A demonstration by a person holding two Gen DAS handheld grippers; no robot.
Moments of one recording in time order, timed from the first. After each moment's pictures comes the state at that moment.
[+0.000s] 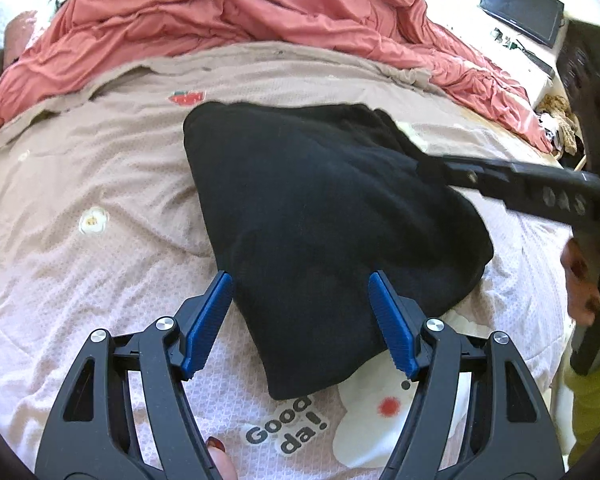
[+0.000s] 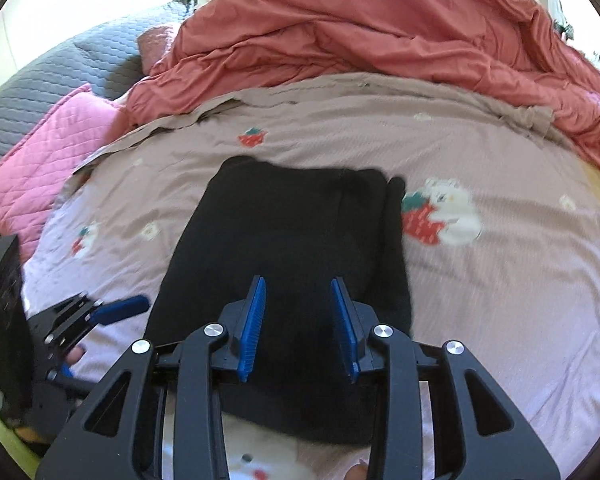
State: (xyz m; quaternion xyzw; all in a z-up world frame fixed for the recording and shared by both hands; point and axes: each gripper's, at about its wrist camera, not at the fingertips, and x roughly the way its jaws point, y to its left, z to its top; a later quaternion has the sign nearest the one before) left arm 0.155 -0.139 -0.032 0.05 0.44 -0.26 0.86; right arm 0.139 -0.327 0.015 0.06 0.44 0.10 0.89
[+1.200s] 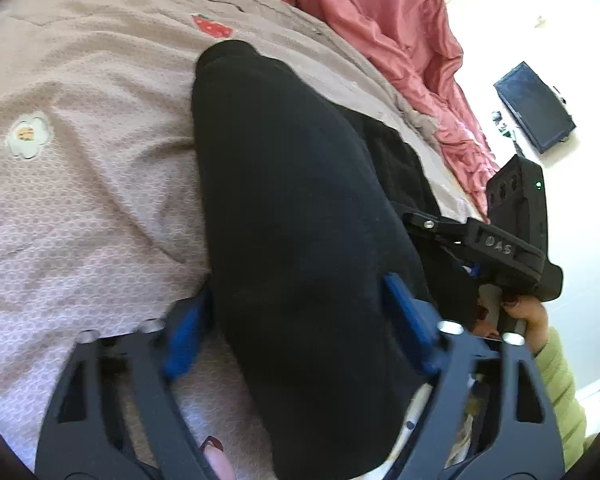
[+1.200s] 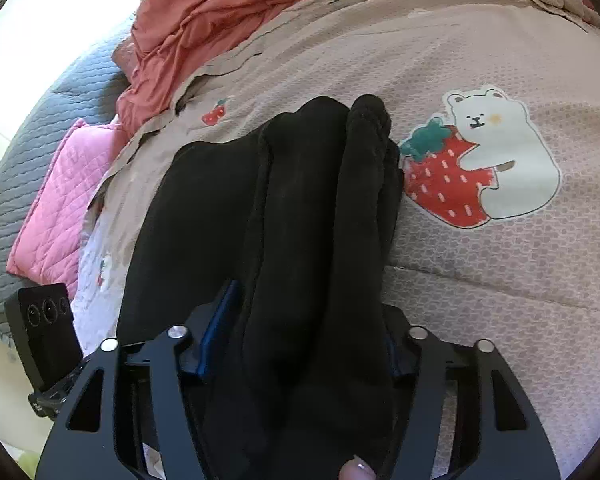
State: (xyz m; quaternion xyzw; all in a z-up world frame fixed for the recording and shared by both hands) left arm 0.217 -0.115 -0.074 -0.18 0.49 -0.30 0.80; right arm 0.222 -0.375 -0.057 0.21 0.51 0.16 0.82
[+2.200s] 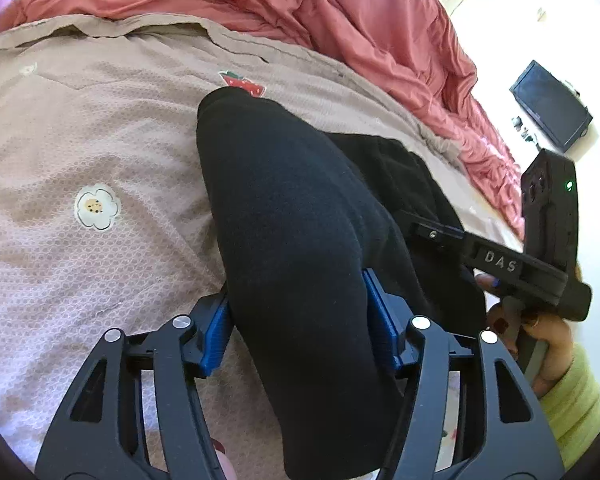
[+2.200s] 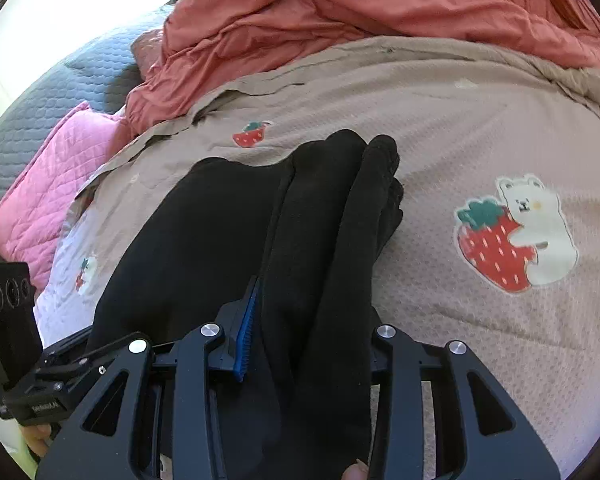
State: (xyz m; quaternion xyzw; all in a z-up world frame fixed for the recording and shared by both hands) left arm 0.228 -0.087 -0.049 -0.13 0.45 -0.25 0.85; right arm 0.229 -0.324 -0.036 0.13 0.45 0.13 0.87
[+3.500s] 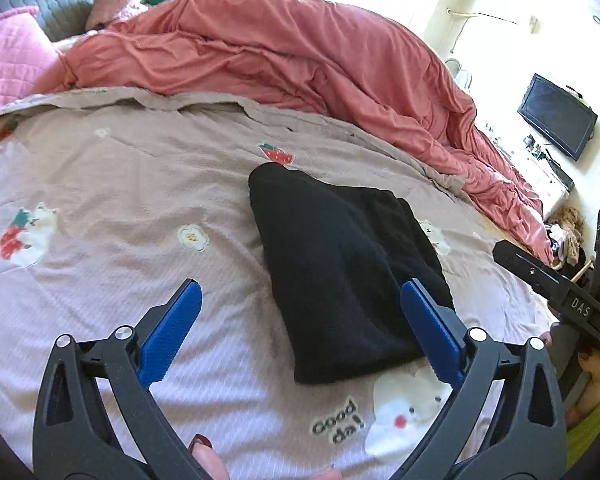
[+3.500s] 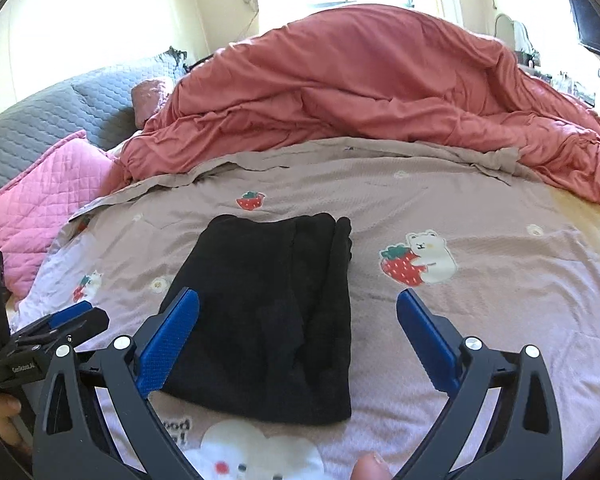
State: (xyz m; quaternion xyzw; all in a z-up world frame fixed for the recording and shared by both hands) left arm 0.146 -0.039 0.017 -0.10 0.36 -0.19 0.91; right arm 0.107 -0.311 0.052 0.07 0.33 0.04 0.94
